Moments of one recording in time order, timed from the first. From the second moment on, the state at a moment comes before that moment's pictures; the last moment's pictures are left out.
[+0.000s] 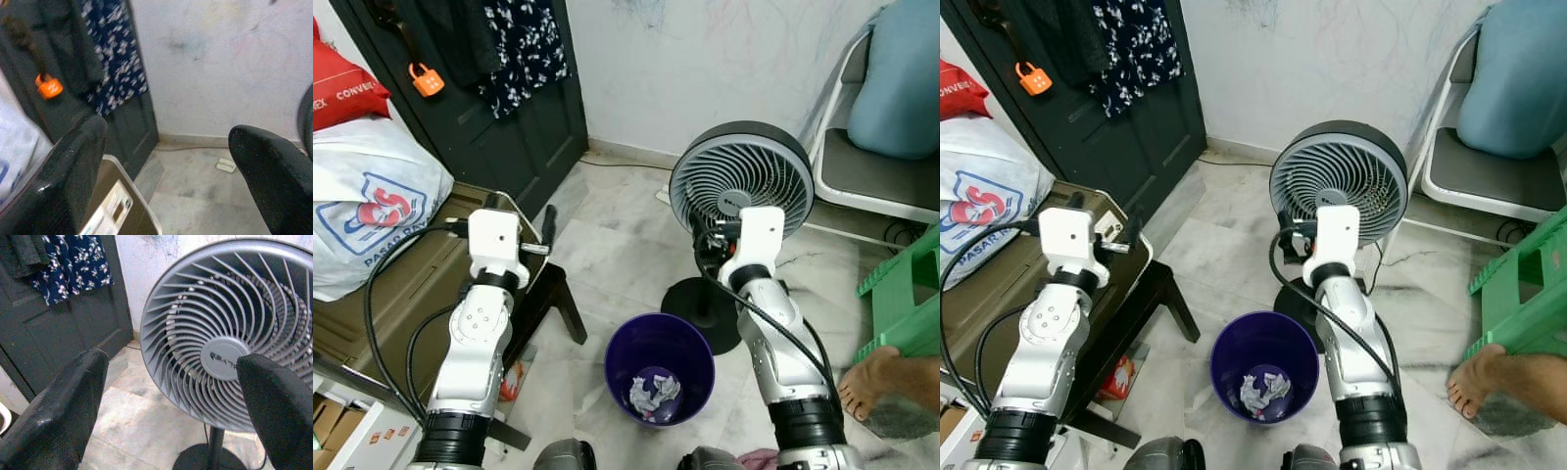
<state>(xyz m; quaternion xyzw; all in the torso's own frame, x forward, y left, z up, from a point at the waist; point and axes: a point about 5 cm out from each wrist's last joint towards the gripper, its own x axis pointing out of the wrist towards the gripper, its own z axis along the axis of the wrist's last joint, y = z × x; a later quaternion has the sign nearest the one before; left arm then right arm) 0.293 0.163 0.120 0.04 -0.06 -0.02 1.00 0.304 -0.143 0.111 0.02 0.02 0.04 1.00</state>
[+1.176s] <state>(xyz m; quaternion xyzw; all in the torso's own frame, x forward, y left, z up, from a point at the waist) 0.267 0.172 0.102 0.00 -0.02 -0.03 1.00 0.290 -0.134 0.118 -0.01 0.00 0.07 1.00</state>
